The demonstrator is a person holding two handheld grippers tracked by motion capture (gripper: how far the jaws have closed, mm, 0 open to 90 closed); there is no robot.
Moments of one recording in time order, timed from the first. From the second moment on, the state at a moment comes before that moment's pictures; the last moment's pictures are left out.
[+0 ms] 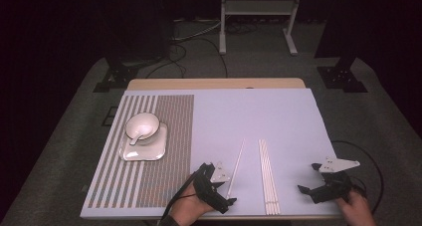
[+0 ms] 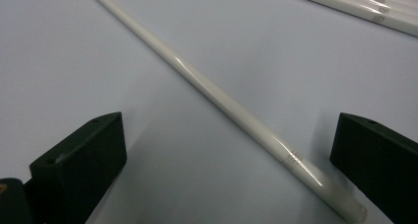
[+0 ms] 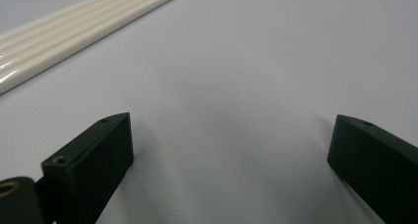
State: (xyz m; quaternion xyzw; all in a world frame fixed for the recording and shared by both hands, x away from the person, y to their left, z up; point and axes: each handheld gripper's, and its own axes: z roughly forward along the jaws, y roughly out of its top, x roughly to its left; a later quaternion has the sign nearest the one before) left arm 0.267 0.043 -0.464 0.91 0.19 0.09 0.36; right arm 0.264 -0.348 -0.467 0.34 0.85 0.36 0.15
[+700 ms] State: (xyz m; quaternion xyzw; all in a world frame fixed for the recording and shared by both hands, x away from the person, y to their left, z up) left arm 0.273 0.062 -0.462 0.91 0.21 0.09 0.36; right arm 0.264 -0.348 -0.467 0.34 0.85 0.36 0.15
